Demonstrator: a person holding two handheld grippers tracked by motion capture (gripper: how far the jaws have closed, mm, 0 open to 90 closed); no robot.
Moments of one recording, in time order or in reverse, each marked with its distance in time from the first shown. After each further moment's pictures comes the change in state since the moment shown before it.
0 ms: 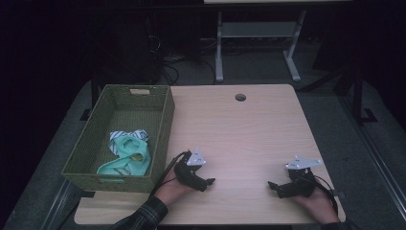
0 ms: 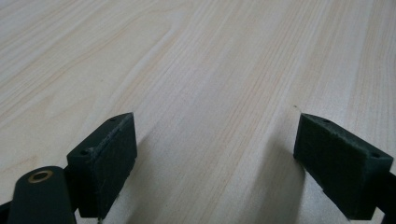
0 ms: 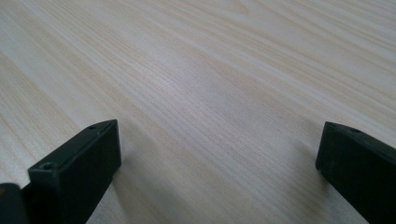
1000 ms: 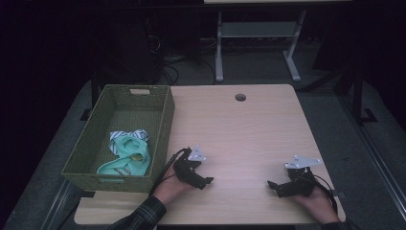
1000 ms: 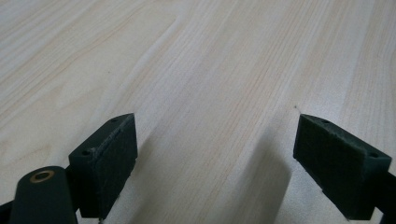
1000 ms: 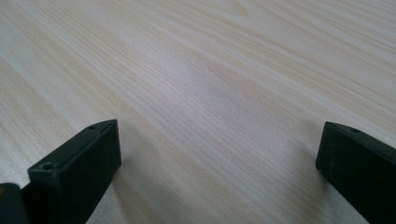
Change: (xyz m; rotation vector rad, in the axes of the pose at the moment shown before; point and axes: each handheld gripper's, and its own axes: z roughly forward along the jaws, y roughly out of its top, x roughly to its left) left arm 0.005 0.010 -0.007 0.075 -0.010 -0.017; right arm 0.000 0.002 0.001 0.004 -0.002 0.004
